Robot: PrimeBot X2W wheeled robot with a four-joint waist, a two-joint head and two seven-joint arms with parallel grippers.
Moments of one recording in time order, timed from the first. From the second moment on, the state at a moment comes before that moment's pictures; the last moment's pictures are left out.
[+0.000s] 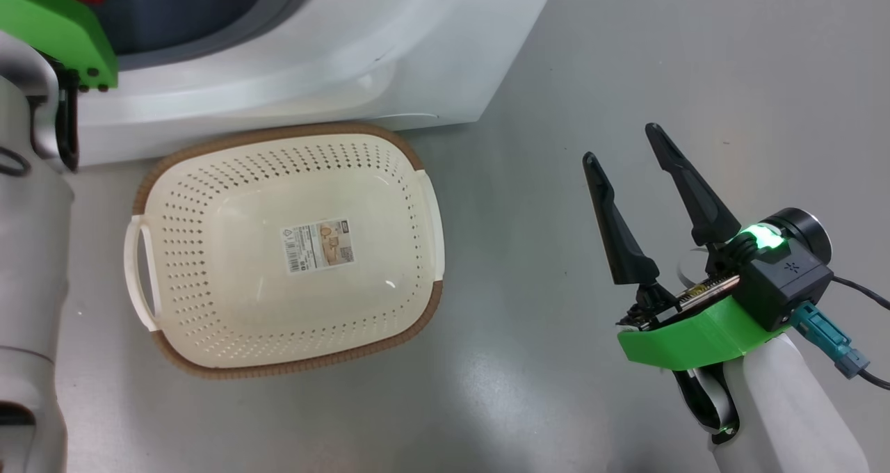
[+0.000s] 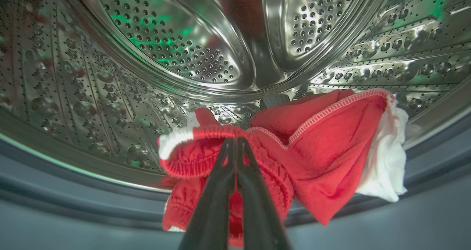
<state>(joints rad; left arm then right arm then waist) -1.28 0.24 -0.16 1.11 -0.20 0.01 -0.22 -0.32 -0.05 0.18 0.03 0.20 0.12 -0.26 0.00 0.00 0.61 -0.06</state>
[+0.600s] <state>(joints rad) -0.96 0.23 -0.14 0.67 -0.21 0.06 -0.25 -0.27 -0.05 0.17 0.04 0.19 0.12 -0.26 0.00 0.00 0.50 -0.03</state>
